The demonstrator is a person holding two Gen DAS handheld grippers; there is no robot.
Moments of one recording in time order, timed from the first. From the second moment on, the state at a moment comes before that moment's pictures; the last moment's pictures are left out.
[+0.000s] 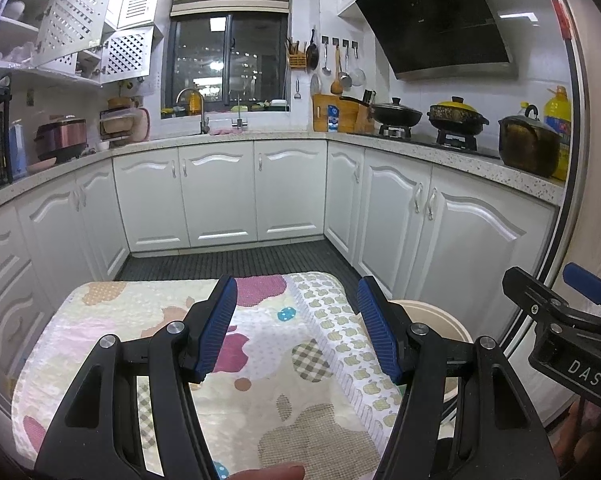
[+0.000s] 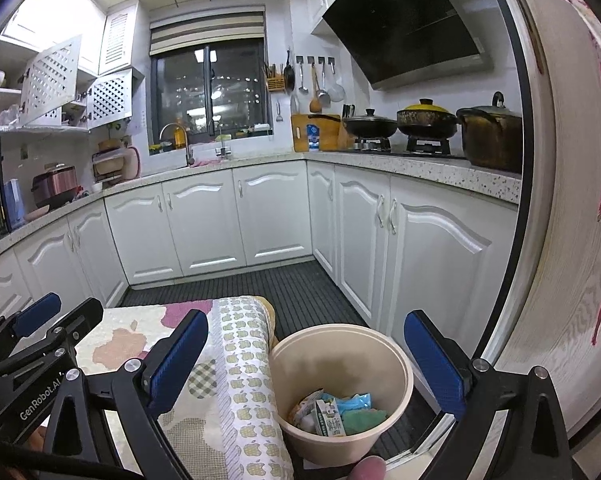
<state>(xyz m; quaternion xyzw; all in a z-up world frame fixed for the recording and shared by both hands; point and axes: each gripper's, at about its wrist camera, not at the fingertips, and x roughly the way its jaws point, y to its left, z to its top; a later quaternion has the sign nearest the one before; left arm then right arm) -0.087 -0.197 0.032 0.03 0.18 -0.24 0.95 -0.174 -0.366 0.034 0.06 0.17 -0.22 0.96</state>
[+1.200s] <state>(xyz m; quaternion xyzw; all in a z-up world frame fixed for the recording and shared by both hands) -0.095 -0.197 0.034 0.03 0.17 -0.23 0.96 -0.176 -0.364 0.036 0.06 0.17 -0.21 0.96</state>
